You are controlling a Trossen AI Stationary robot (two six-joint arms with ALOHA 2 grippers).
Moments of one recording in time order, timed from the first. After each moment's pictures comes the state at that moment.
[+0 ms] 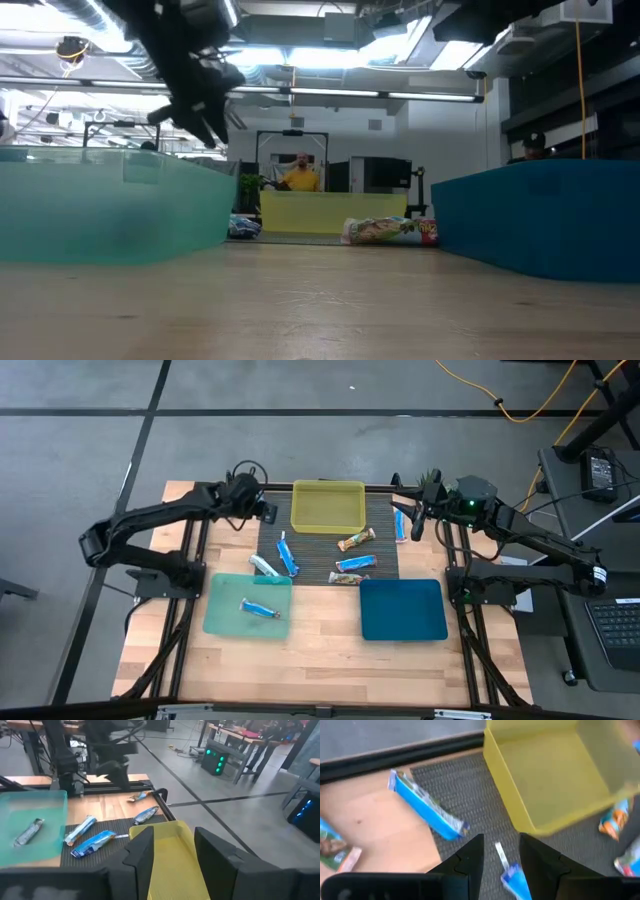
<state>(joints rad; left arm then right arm) 0.60 1.21 0.88 -0.55 -0.16 -0.63 -0.44 0.81 0.86 -0.27 -0.03 -0.17</state>
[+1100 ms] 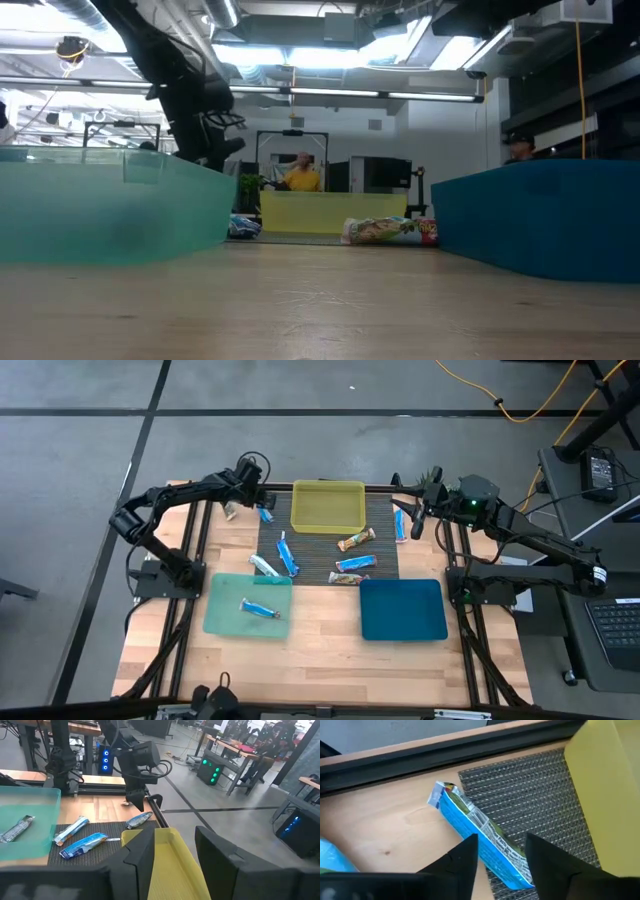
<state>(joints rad) 0.89 1.53 0.88 -0.38 -0.03 -0.44 -0.44 0.81 0.86 -0.23 -0.02 -0.25</state>
